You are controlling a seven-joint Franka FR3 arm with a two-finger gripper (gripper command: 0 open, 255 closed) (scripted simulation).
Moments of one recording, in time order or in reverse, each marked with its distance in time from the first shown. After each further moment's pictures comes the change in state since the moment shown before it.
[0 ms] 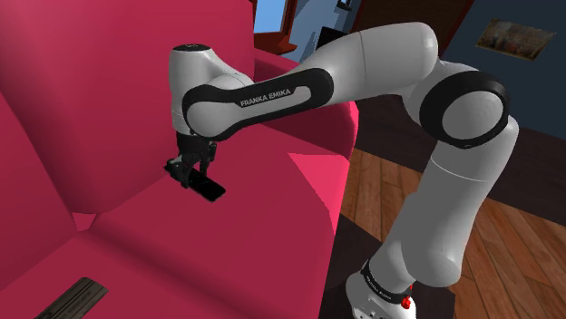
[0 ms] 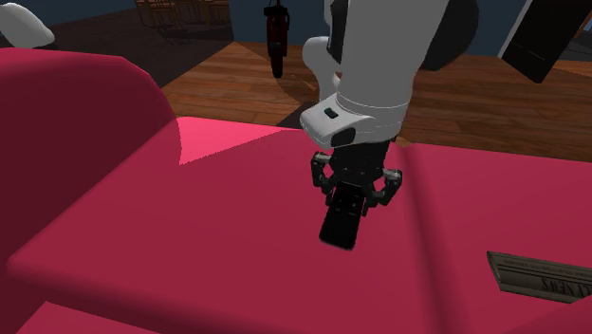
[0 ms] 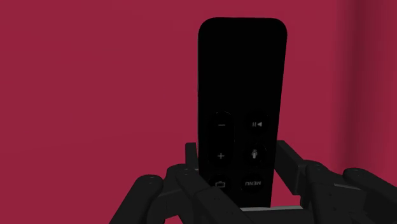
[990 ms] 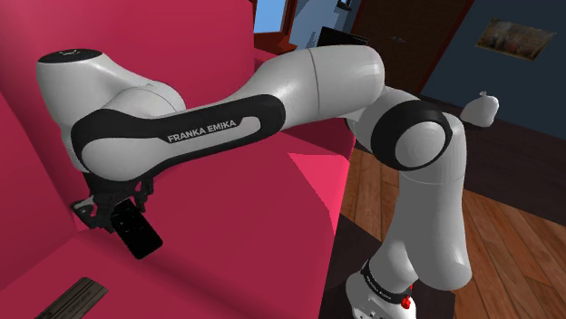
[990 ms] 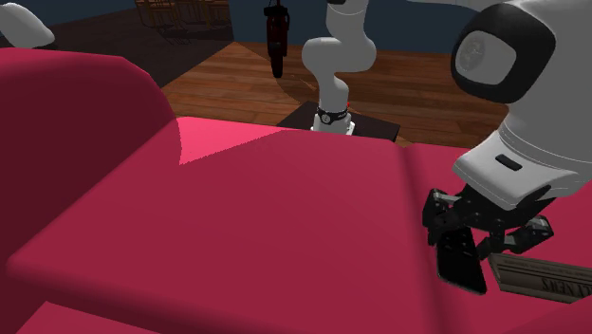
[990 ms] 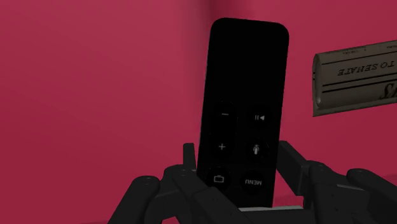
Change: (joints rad) arm 0.228 0.306 0.069 0.421 -0.095 -0.154 0.298
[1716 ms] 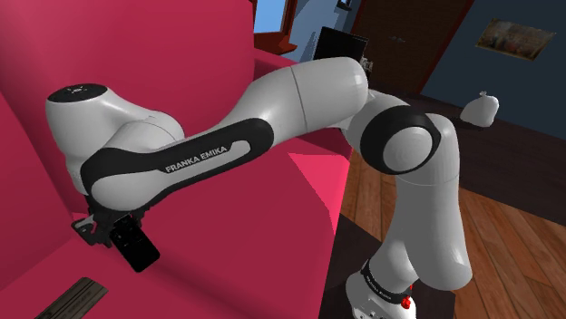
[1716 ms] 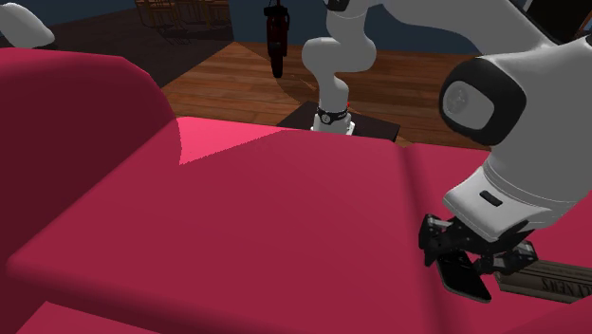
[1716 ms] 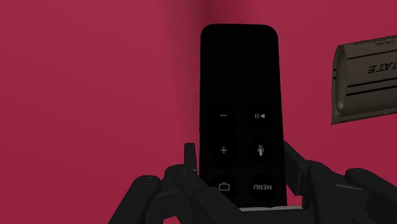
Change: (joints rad) arm 0.010 0.050 -0.007 -0.055 -0.020 0.133 0.023
